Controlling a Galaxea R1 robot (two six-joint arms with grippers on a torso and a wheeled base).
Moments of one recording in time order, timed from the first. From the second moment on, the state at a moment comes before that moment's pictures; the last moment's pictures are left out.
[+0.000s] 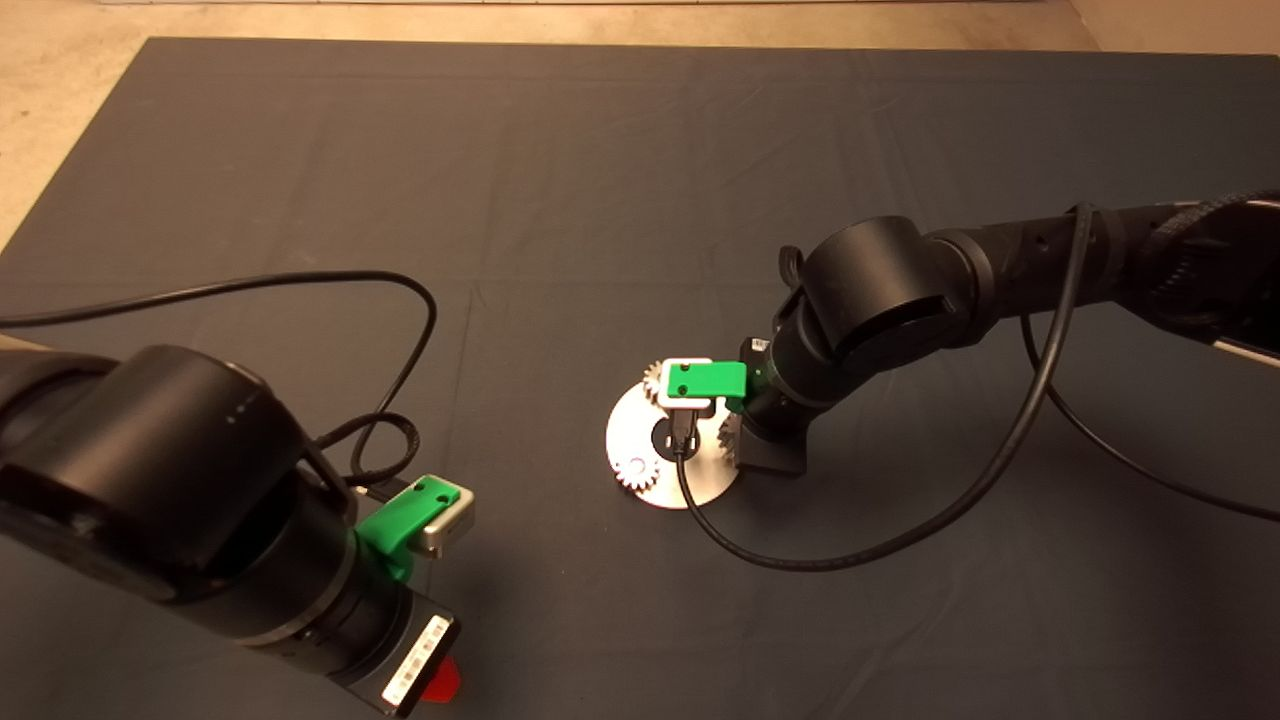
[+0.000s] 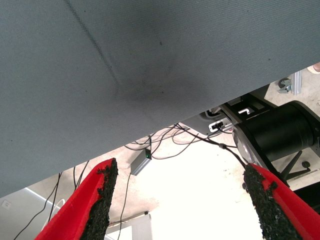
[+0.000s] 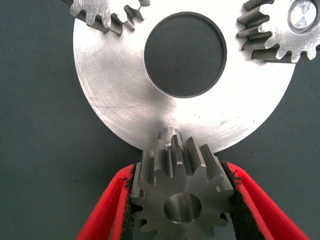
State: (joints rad) left arm -0.36 2.31 -0.43 0.12 1.53 -1.45; right arm 0.30 2.73 -0.97 -0.40 -1.53 0.38
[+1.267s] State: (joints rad) left arm -0.36 2.26 -0.39 0.12 1.53 -1.45; right arm 0.27 2.73 -0.97 -0.42 -1.53 0.36
